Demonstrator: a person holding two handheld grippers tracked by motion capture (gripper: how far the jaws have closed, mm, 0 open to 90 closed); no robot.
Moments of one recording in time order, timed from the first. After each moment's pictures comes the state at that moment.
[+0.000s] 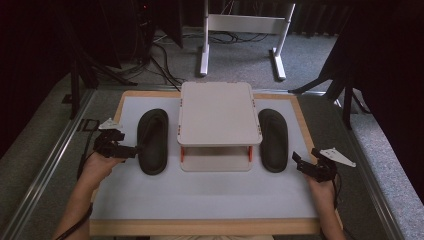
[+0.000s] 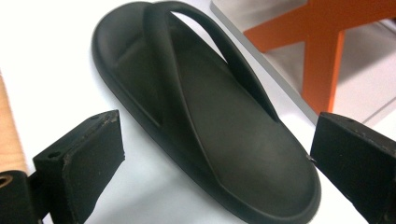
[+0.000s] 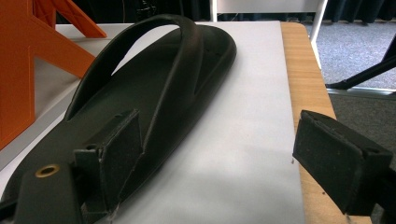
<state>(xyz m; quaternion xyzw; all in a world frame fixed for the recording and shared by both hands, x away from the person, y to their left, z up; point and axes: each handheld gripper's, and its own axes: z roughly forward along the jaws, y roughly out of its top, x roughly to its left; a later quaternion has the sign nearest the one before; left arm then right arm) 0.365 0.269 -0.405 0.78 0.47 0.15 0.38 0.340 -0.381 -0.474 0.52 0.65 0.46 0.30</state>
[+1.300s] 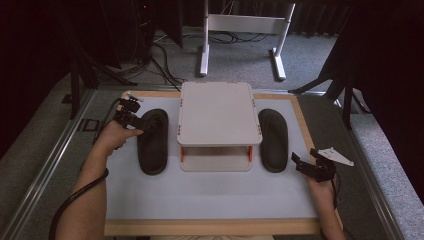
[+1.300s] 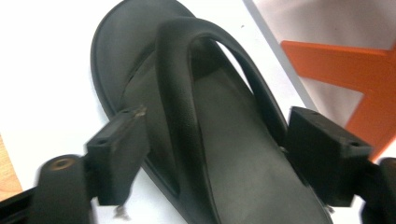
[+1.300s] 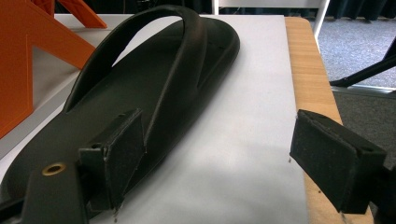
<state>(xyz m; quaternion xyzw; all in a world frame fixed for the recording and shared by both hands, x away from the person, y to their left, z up) 0.460 0.235 -0.386 0.81 0.53 0.08 0.26 0.341 -0.379 -0.475 0.52 0.66 0.45 0.30</state>
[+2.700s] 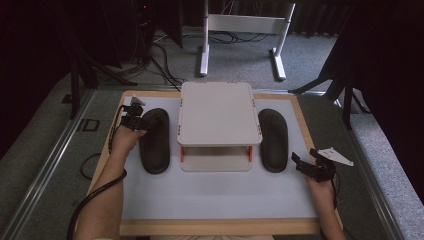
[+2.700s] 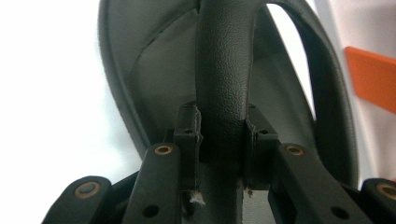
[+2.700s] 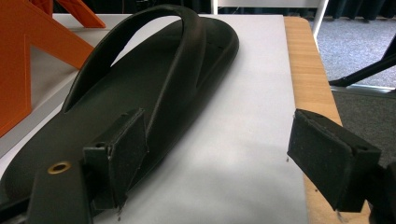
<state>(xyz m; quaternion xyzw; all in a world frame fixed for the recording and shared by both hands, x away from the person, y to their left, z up) 0.478 0.230 -0.422 0.75 0.62 0.05 0.23 0.341 -0.379 -0.476 0.52 0.66 0.45 0.30</state>
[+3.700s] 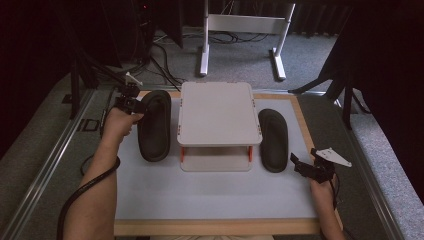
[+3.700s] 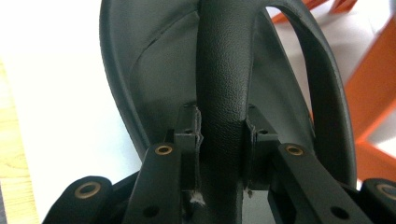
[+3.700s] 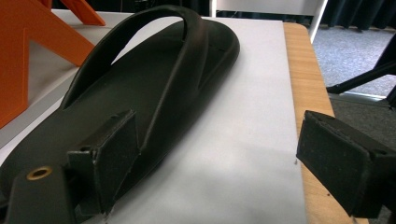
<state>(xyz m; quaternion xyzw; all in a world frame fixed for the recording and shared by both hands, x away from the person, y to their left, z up) 0.467 0.222 -0.330 0.75 0.60 0.07 0.27 0.340 -0.375 -0.476 0.51 0.67 0.44 0.32</state>
